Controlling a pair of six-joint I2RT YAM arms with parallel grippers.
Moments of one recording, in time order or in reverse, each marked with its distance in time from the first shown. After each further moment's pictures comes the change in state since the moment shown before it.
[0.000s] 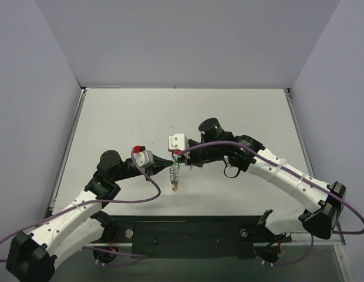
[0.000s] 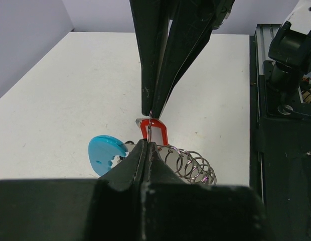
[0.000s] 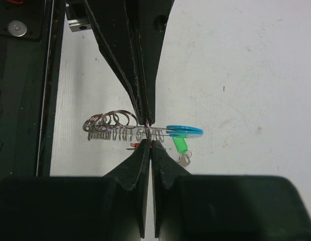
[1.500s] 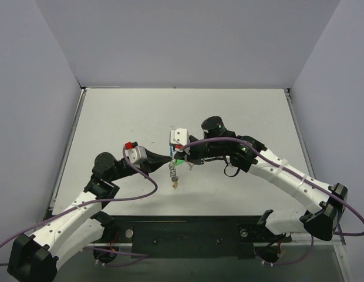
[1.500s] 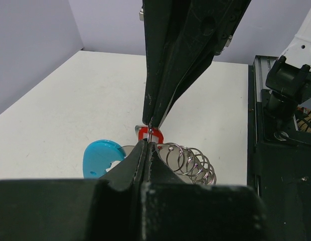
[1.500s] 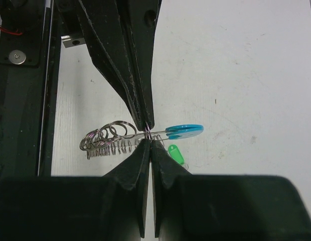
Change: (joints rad) left arm 0.046 -0.009 -0.030 0.159 0.009 -0.145; right arm -0.015 -0.014 -0.022 0.105 -0.022 0.076
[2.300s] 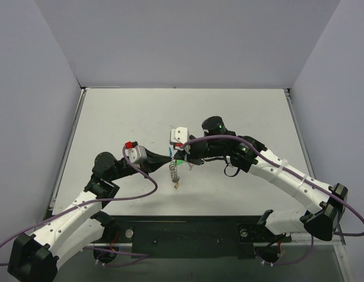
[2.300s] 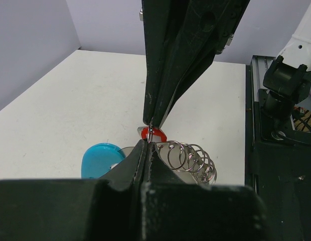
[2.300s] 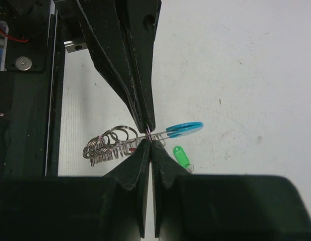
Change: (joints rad) left arm 0.005 0.008 0.000 0.011 0.012 -0.014; right arm -0.001 -0.005 -0.005 0.013 -0.008 0.039
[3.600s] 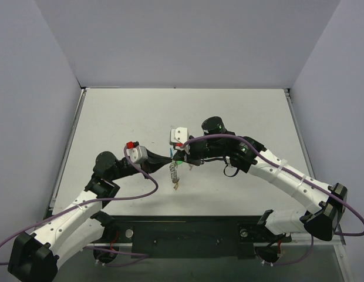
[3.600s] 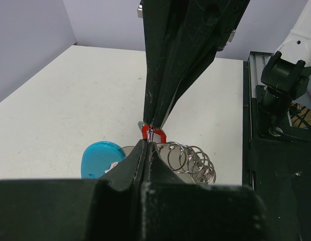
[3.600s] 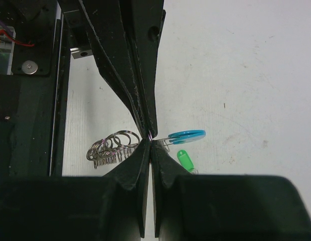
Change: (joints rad) left arm 0.000 0.010 0.000 -0.012 0.014 0.005; right arm 0.000 0.000 -0.013 0.023 -0.023 0.021
